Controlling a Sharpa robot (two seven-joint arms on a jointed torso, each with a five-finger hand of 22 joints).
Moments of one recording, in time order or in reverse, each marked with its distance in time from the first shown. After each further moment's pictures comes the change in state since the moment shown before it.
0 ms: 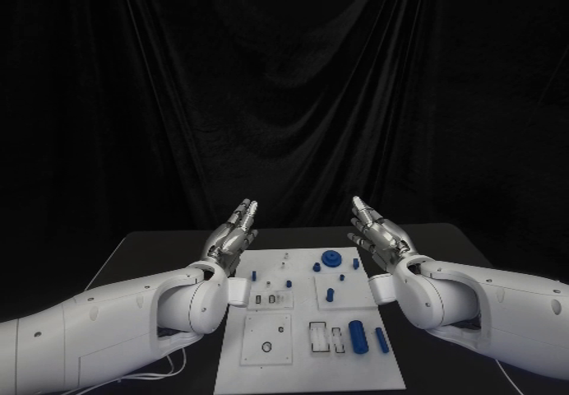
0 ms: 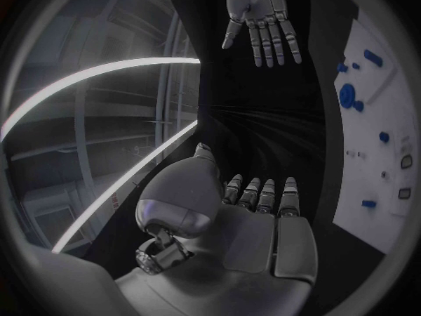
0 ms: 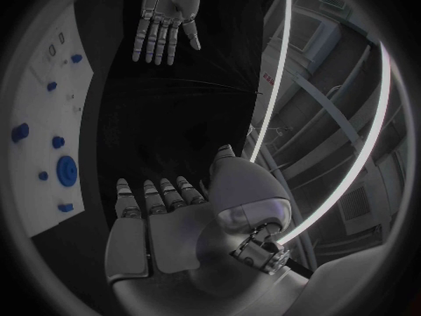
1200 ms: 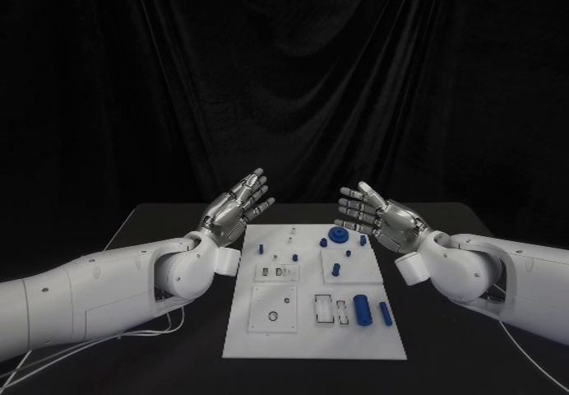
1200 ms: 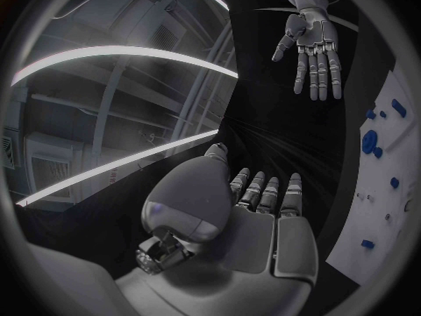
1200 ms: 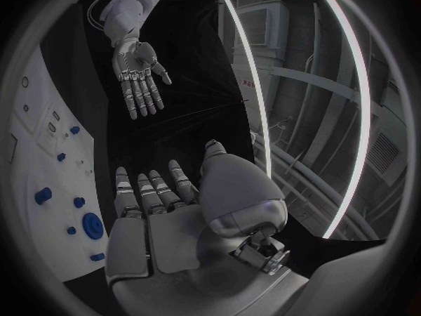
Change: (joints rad) left arm 0.026 -0.028 -0.067 -0.102 0.062 0.470 0.134; left_hand 0.269 -0.001 0.100 0.000 0.377 0.128 0.132 0.045 0.021 0.057 0.118 0.150 0.031 0.024 0.074 0.047 0.016 0.030 0.062 0.095 0.040 0.033; right arm 0.056 -0.037 -0.068 -0.072 0.043 0.530 -0.062; right_hand 0.239 -0.003 0.093 -0.039 0.266 0.264 0.133 0.164 0.051 0.111 0.180 0.257 0.046 0.170 0.081 0.111 0.054 -0.001 0.260 0.003 0.127 0.033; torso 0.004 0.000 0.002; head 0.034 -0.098
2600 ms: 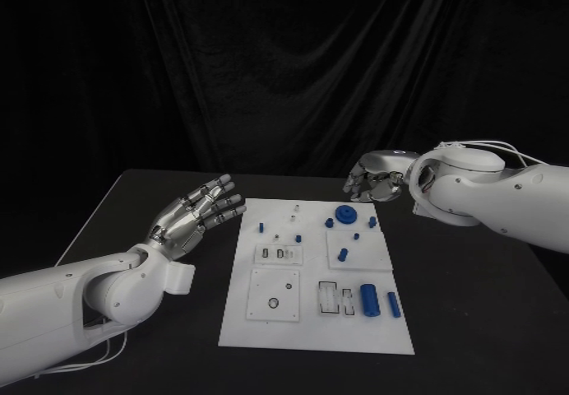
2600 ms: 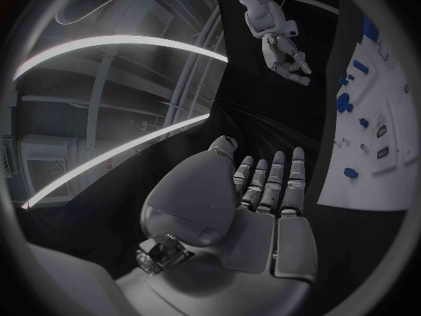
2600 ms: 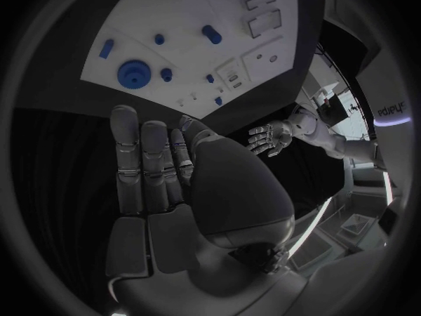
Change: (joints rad) left arm 0.007 -0.268 0.000 0.231 -0.092 -0.060 0.009; left_hand 0.121 -0.078 0.091 -0.038 0.210 0.179 0.064 0.082 0.019 0.082 0.018 0.318 0.027 0.267 0.063 0.356 0.077 0.000 0.298 0.044 0.204 0.099; right arm 0.271 0.064 0.001 -0.040 -1.583 -0.163 -0.510; right_hand 0.262 -0.283 0.427 -0.119 -0.180 0.559 0.025 -0.022 0.027 0.721 -0.075 0.138 0.016 1.062 -0.151 1.001 0.598 0.008 0.895 -0.154 0.910 0.662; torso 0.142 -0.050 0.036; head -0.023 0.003
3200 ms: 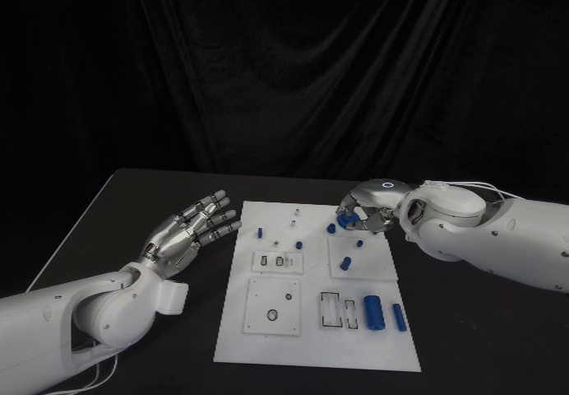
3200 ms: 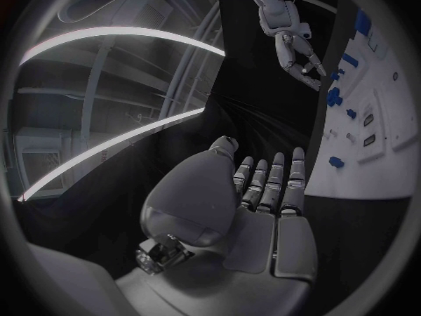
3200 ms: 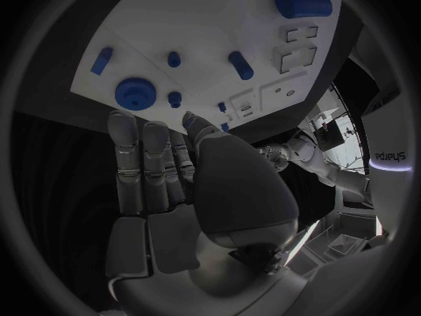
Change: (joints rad) left arm 0.000 -0.003 0.000 0.007 -0.003 0.015 0.000; left_hand 0.000 0.000 0.017 -0.011 0.008 -0.004 0.004 -0.004 -0.001 -0.004 0.004 -0.004 -0.004 -0.019 0.000 -0.013 -0.008 0.000 0.000 0.000 0.000 -0.001; right arm -0.080 -0.013 -0.001 0.008 -0.173 -0.101 0.011; right_hand -0.022 -0.029 0.026 0.013 -0.039 -0.045 -0.001 -0.043 -0.005 0.021 -0.001 -0.036 0.003 0.008 0.001 0.000 0.021 -0.017 -0.004 -0.004 0.036 0.063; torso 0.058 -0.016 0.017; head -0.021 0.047
